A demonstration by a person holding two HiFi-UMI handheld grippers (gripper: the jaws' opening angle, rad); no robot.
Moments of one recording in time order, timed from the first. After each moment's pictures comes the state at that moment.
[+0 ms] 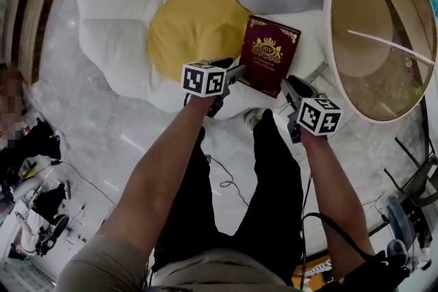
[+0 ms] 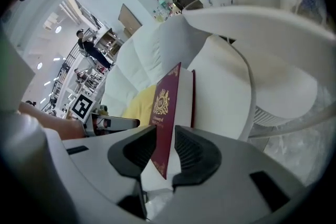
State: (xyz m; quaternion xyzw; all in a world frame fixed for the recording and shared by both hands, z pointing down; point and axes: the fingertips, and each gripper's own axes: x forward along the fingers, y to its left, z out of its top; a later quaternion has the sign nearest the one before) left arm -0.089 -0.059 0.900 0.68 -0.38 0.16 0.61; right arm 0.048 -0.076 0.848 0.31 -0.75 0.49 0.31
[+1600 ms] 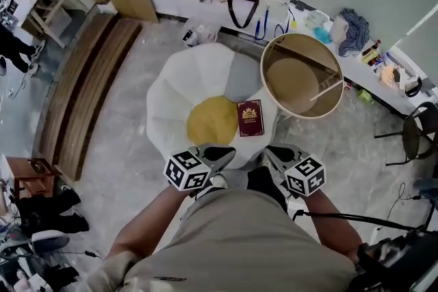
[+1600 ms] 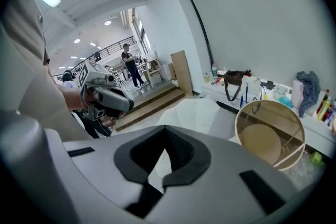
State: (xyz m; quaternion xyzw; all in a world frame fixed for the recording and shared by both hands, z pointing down) left arm -0.091 0.124 0.299 0.92 -0.20 0.18 0.30; right arm -0.004 0.115 0.327 0.30 -0.89 0.25 0.21
